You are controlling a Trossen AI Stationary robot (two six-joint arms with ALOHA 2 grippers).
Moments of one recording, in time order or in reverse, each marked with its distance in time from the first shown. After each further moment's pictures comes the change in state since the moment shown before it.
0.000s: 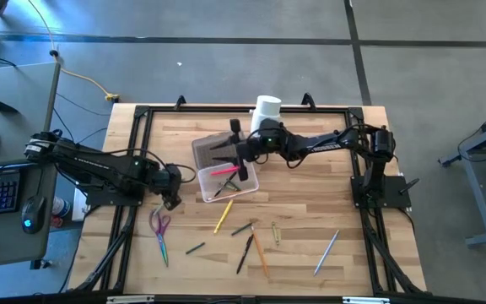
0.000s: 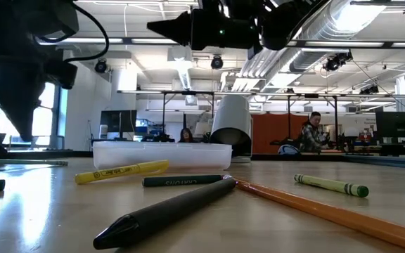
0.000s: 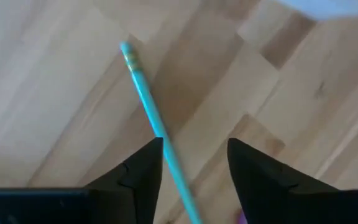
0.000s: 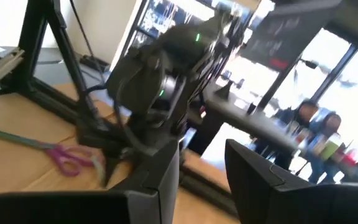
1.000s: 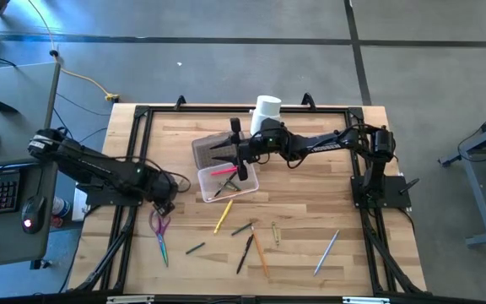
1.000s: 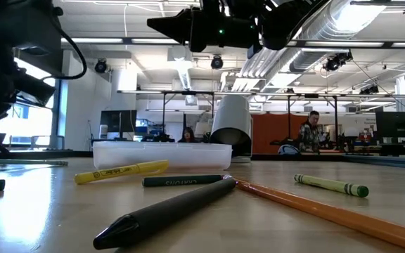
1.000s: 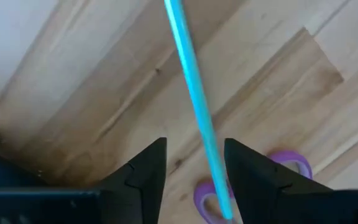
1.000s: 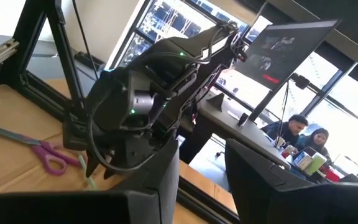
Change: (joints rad) left arm -0.107 0.038 -0.061 -0.068 0.119 -0.201; right arm 0.000 0.000 0.000 0.012 -0.002 -0.061
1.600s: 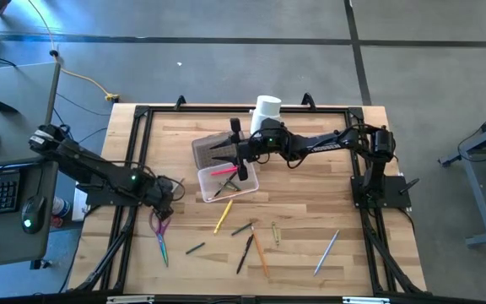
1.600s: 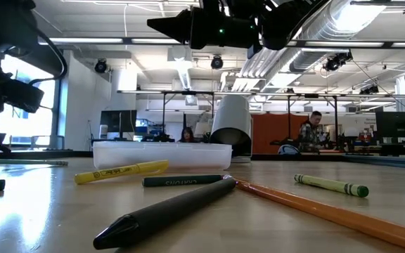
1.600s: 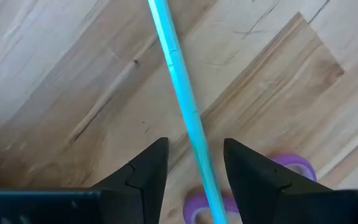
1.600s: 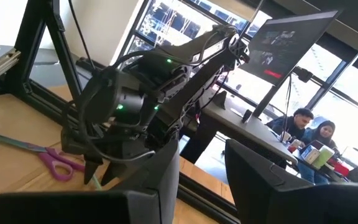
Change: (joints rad) left arm -0.132 -0.004 -0.110 0.150 -0.040 -0.134; right arm 0.000 0.000 0.000 -0.001 0.000 0.055
